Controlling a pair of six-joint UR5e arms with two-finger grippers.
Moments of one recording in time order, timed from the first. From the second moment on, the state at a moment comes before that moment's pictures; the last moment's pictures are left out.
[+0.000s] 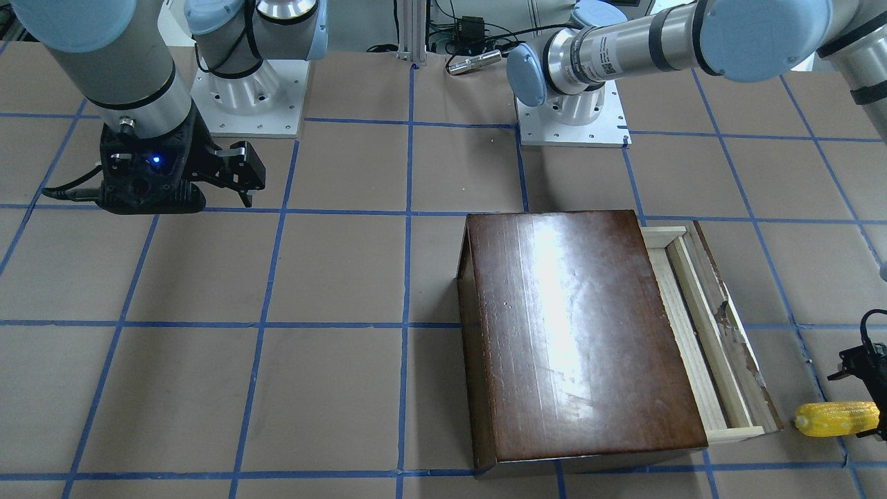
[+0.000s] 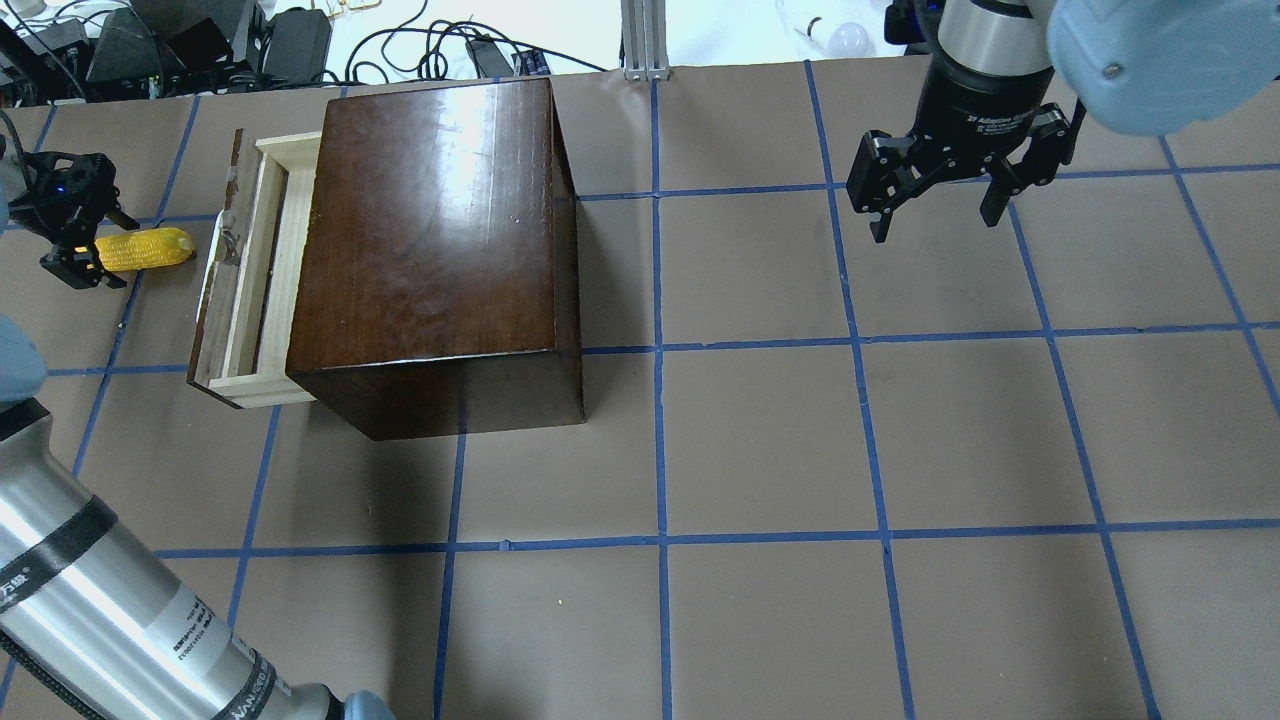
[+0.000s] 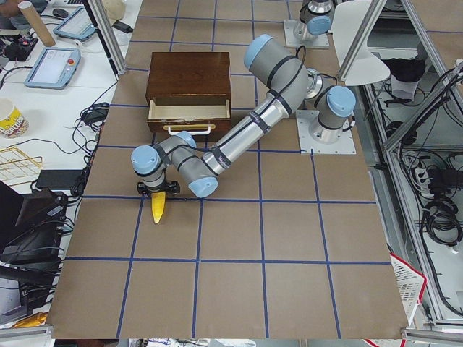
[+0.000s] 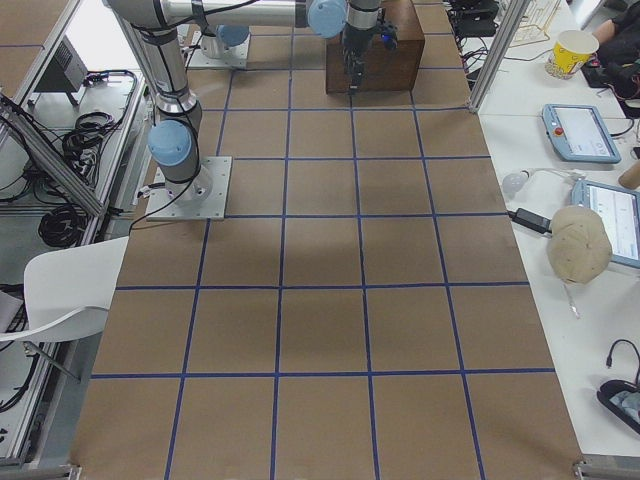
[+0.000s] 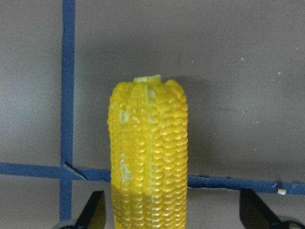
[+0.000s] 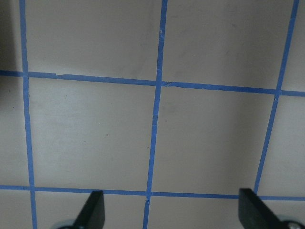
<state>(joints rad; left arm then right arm) -0.92 -2.41 -1.15 -1.14 1.49 2.15 1.60 -1.46 1.49 -1.51 -1.62 -0.05</state>
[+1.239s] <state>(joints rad) -0.94 -2.40 -1.16 -1.10 1.49 2.06 1.60 -1.46 1.49 -1.51 -1.62 -0.05</state>
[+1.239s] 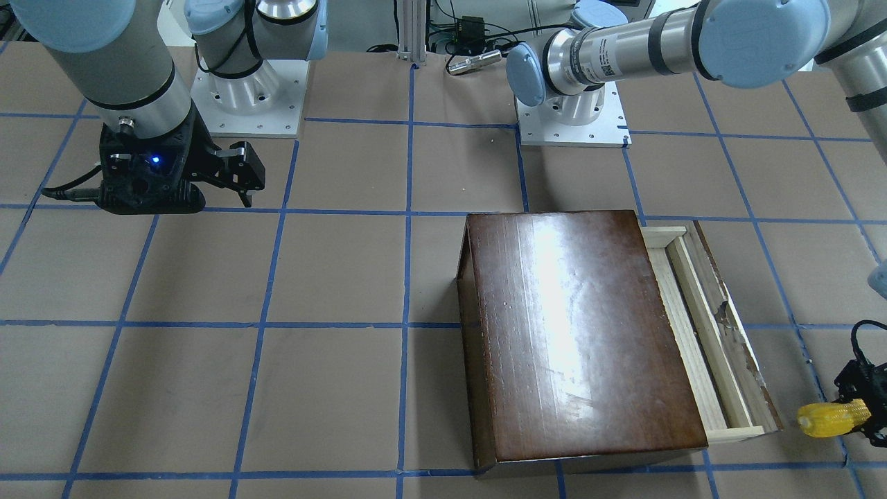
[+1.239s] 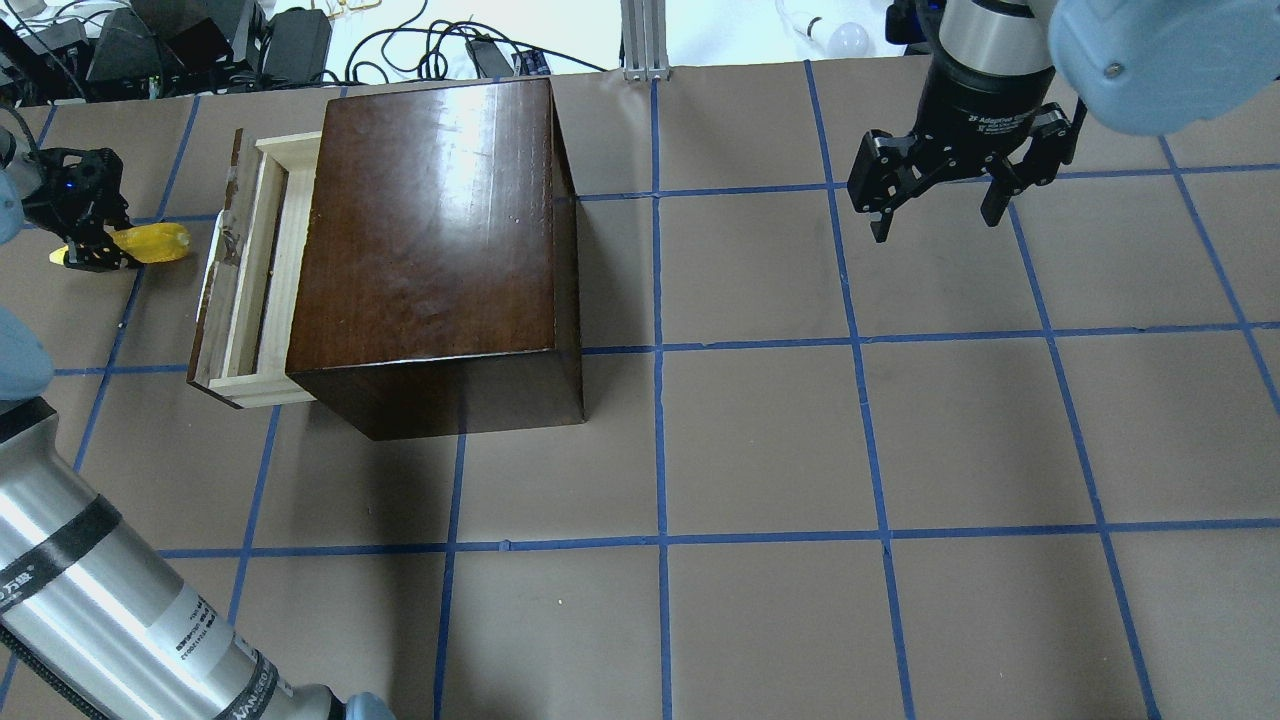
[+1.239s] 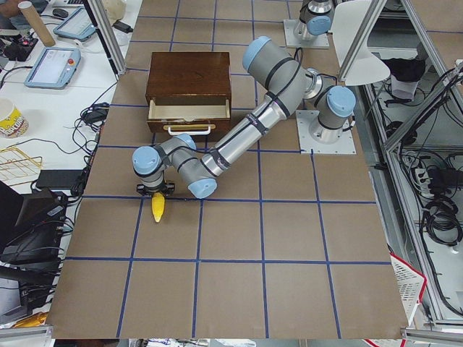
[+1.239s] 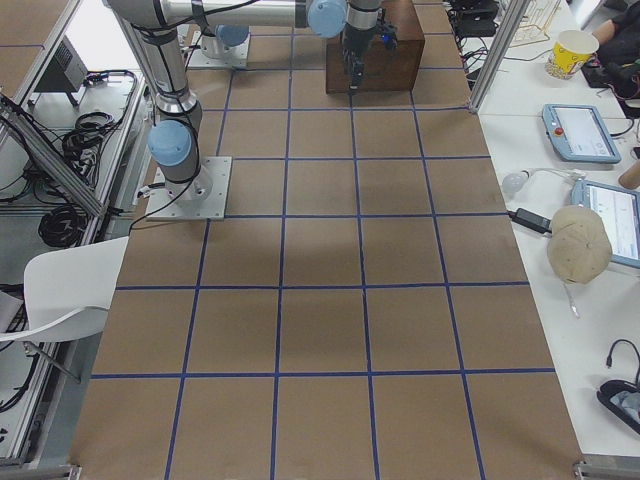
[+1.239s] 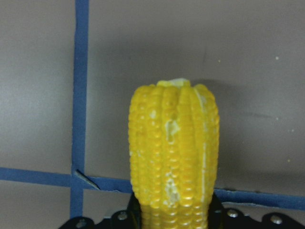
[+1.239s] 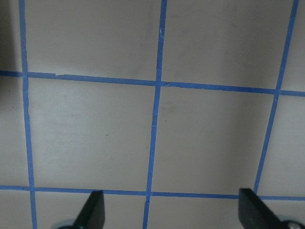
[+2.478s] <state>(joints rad) -1.12 -2.05 -1.17 -1.46 1.52 1.06 1.60 -1.46 1.49 -1.51 -1.62 -0.05</state>
